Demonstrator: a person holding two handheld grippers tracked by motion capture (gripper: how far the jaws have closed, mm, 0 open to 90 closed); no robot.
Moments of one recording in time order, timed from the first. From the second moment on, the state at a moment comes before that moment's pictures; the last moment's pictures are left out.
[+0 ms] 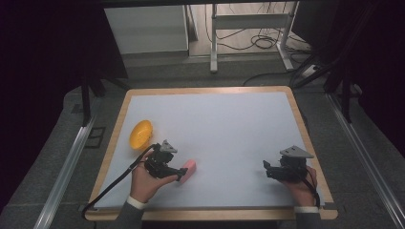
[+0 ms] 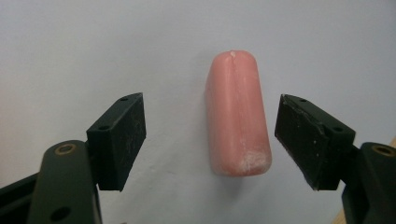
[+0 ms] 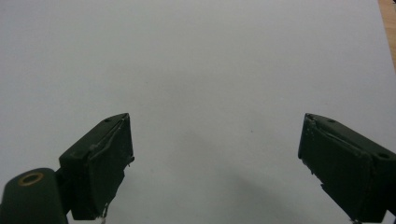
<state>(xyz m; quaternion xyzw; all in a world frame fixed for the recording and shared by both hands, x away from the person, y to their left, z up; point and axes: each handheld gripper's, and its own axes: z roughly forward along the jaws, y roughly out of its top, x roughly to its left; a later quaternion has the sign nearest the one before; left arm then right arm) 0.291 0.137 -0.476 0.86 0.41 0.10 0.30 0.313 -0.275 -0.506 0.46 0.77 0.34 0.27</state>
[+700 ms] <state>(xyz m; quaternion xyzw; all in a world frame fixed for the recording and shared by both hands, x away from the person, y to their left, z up) 0.300 0.102 -0.496 0.88 0.40 0.09 0.25 0.313 -0.270 -0.508 0.46 0.78 0.33 0.27</state>
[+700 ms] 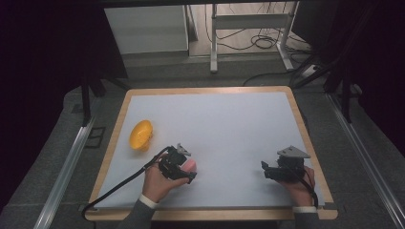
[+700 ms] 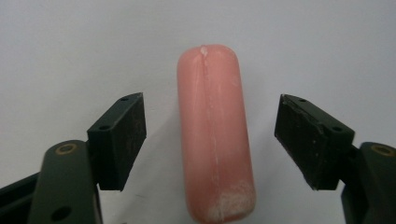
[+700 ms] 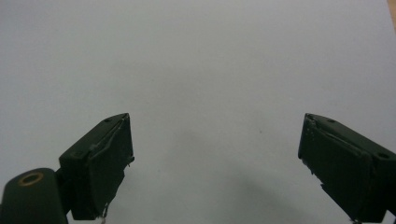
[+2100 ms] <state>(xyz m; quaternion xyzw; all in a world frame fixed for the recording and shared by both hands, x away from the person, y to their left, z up) 0.306 0.126 -0.485 0.85 0.42 0.10 0.29 0.314 -0.273 -0.509 0.47 0.78 0.33 0.27</state>
